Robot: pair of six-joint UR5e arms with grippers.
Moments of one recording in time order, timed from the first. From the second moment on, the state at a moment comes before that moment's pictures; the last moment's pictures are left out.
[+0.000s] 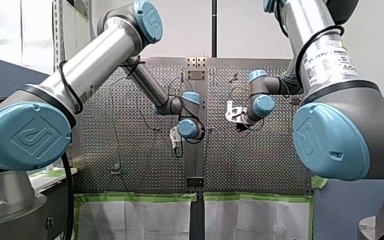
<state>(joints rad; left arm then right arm) -0.52 -2.33 -1.41 -2.66 -1.87 -1.79 1.95 -1.04 1.58 -0.22 1.43 1.66</state>
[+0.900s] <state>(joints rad) -0.52 -2.38 -1.25 -2.83 -1.94 -1.78 1.89 -0.94 1.44 -0.24 1.37 1.67</state>
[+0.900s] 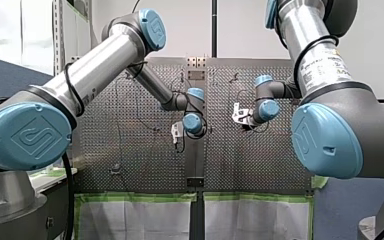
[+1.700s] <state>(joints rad) -0.53 -2.31 -1.31 -2.91 -1.94 -1.77 1.89 -0.94 1.44 -0.23 1.35 1.67</state>
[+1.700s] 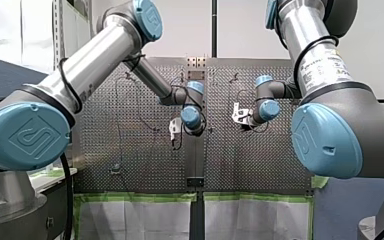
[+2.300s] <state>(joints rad) -0.57 -2.21 -1.46 -2.86 -1.94 -1.73 1.89 -0.94 1.44 -0.22 1.34 1.67</state>
